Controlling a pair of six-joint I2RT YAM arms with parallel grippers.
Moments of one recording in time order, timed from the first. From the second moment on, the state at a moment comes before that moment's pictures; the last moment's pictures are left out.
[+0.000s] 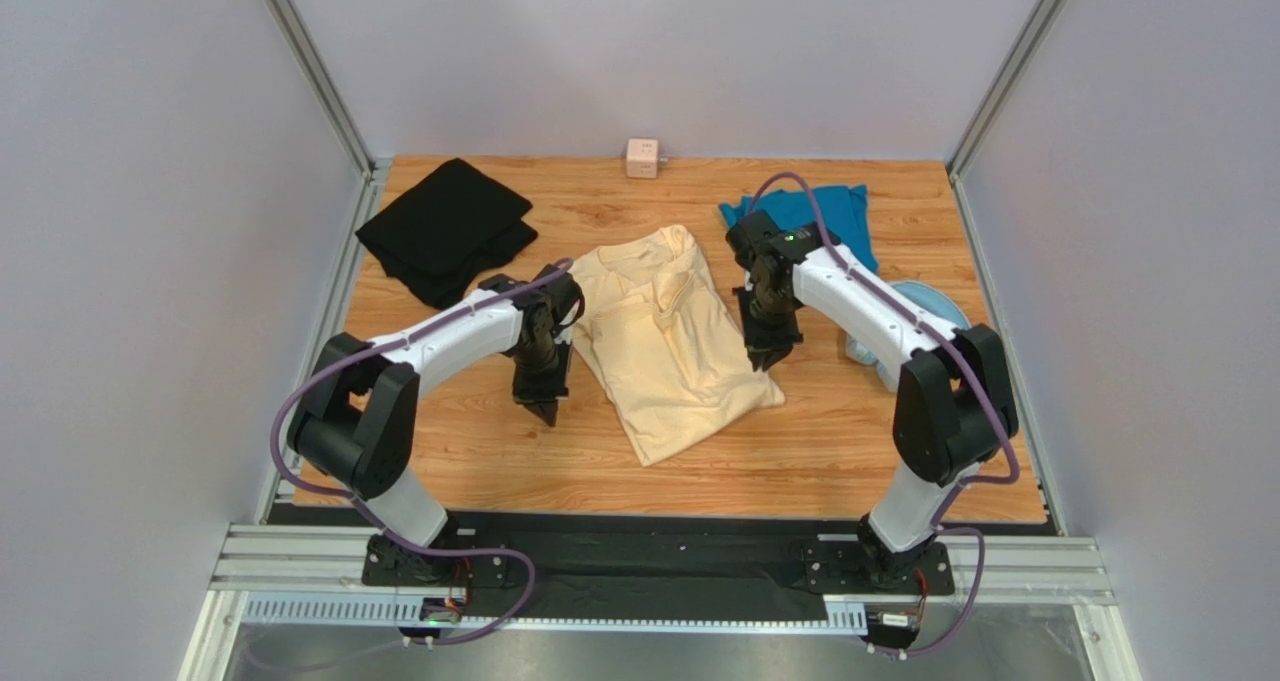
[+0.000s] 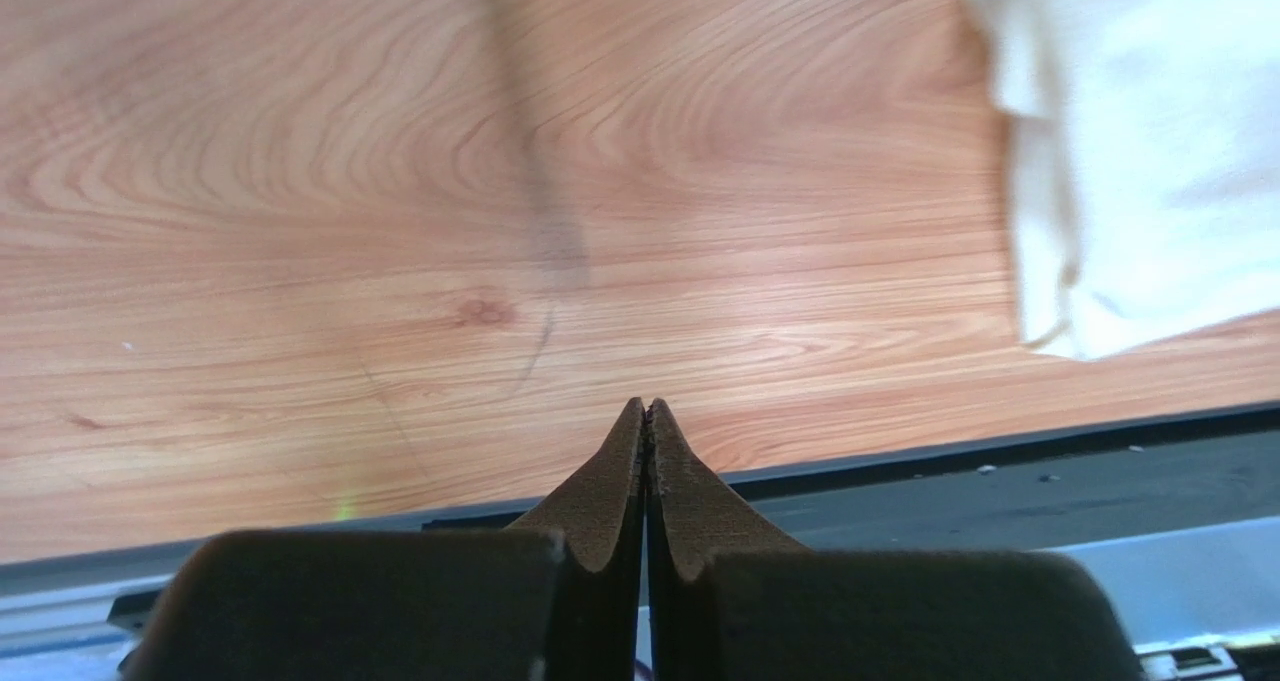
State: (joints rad) left arm -0.52 1.63 1.05 -0.96 0.11 -0.46; right arm 0.48 1.73 1.39 -1.11 0.02 0.40
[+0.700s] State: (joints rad) left arm -0.54 1.61 1.05 -0.79 0.31 -0.52; right arm 0.41 1.78 1.30 -1.02 -0.11 0.38
